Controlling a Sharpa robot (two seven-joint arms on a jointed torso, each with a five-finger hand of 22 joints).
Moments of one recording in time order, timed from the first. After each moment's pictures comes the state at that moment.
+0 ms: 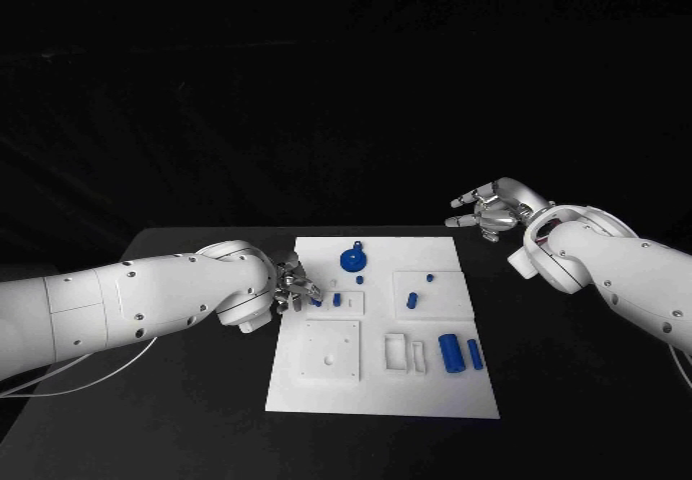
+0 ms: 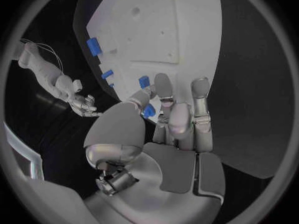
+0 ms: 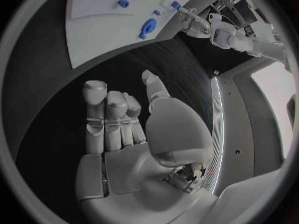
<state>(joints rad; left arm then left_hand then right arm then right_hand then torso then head) 1.34 -0.77 -0.24 1.45 -0.91 -0.17 -0.53 1.04 0.03 0.42 -0.14 0.37 1.20 0.06 0.08 0.64 1.47 -0.07 0.63 0.31 1.43 -0.13 1.35 0.87 0.03 1.28 -0.14 0.57 1.31 1.15 -0.67 0.22 1.10 -1.11 -0.23 0.02 1.26 -0.03 -0.08 -0.15 0.46 0.96 0.13 0.07 0.06 1.25 0.02 1.07 1.18 1.44 -0.06 0.97 1.10 0.11 1.47 -0.08 0.64 1.31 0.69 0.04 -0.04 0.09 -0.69</state>
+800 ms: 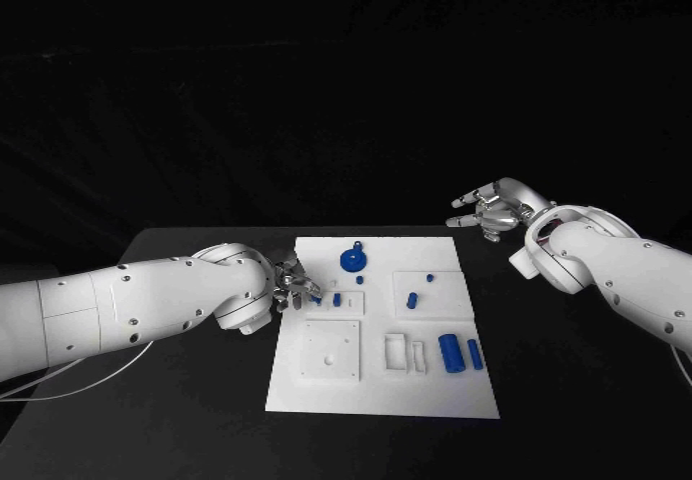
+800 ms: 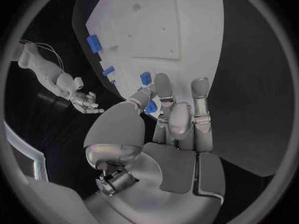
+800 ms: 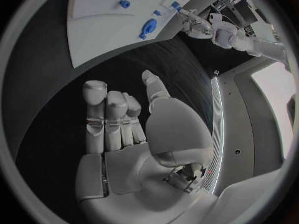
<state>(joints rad) 1.34 -0.78 -0.24 1.48 -0.92 -0.23 -0.52 1.03 0.03 0.42 -0.14 0.36 1.20 0.06 0.07 0.65 1.47 -0.07 0.64 0.31 1.43 -0.13 1.35 0.88 0.03 1.28 -0.14 0.57 1.31 1.15 -0.67 0.22 1.10 -1.11 -0.23 0.02 1.26 -0.03 -0.08 -0.15 0.46 0.96 0.13 0.07 0.06 1.25 0.02 1.07 1.18 1.44 -0.06 0.97 1.10 0.11 1.47 -0.08 0.64 1.31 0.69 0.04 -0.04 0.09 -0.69</state>
